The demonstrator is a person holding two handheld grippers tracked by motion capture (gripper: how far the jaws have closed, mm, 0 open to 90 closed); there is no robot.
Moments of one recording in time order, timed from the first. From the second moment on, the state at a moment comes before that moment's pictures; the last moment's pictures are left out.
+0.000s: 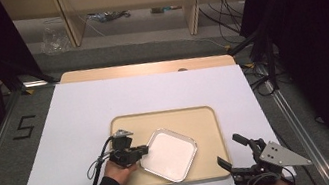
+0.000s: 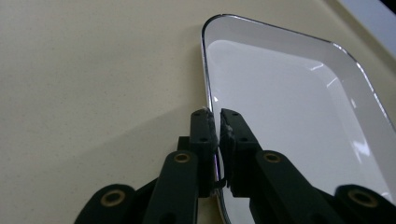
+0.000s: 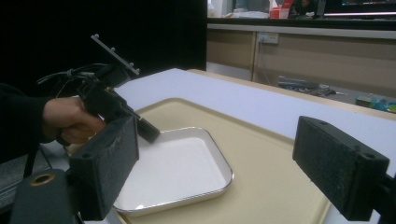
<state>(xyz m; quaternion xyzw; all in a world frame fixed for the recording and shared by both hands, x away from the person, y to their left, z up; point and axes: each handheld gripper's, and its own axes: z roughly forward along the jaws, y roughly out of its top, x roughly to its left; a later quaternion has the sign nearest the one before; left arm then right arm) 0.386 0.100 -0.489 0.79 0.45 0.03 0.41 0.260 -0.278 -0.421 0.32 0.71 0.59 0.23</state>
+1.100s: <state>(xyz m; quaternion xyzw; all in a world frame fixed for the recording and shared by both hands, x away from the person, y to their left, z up) 0.346 0.109 -0.481 0.83 0.43 0.04 0.35 0.262 -0.278 -0.422 0.31 0.70 0.59 0.24</state>
